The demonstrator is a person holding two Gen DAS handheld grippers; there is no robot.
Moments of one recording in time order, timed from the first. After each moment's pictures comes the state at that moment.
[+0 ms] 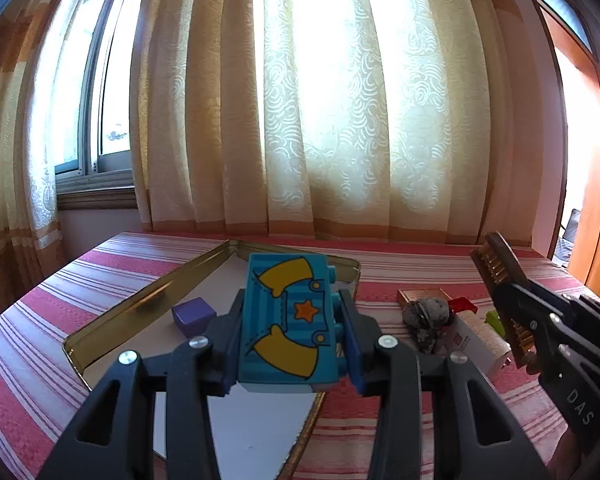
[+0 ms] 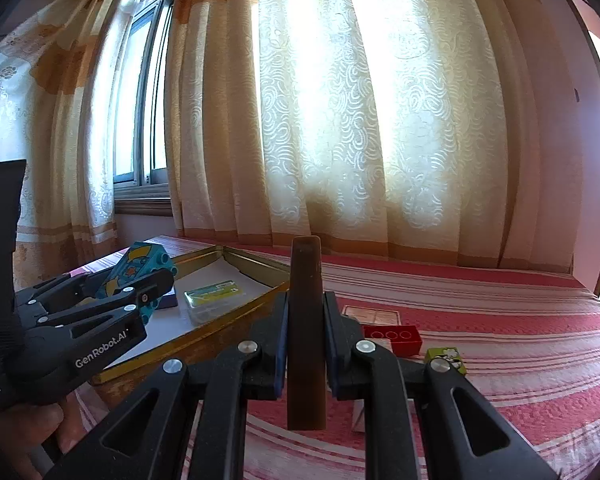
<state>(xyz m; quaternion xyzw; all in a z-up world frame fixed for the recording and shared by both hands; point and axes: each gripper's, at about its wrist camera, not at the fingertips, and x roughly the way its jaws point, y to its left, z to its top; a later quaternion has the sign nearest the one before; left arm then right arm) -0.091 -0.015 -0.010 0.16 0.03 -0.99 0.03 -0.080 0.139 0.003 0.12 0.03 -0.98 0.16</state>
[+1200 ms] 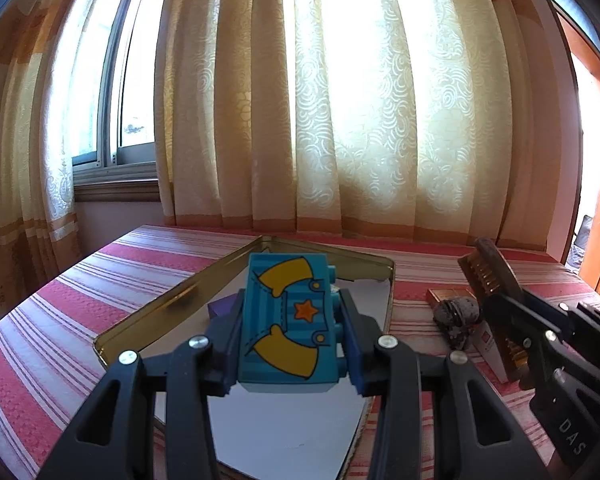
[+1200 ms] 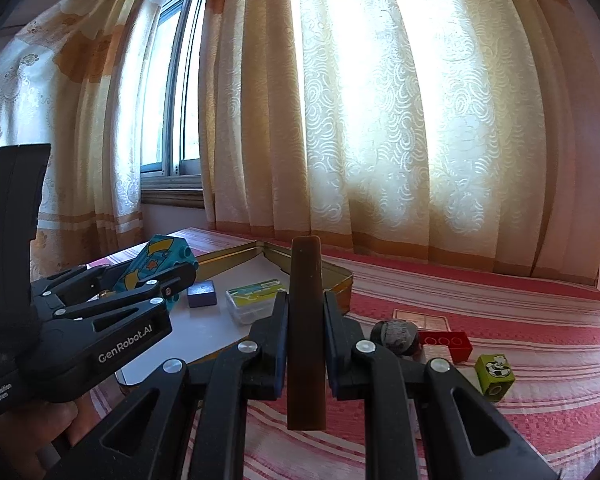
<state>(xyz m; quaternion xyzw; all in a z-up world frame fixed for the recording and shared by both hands) -0.090 -0.045 -0.012 0.17 0.04 -0.98 0.06 -0.079 0.096 0.003 0.13 0.04 -0.97 0.20</state>
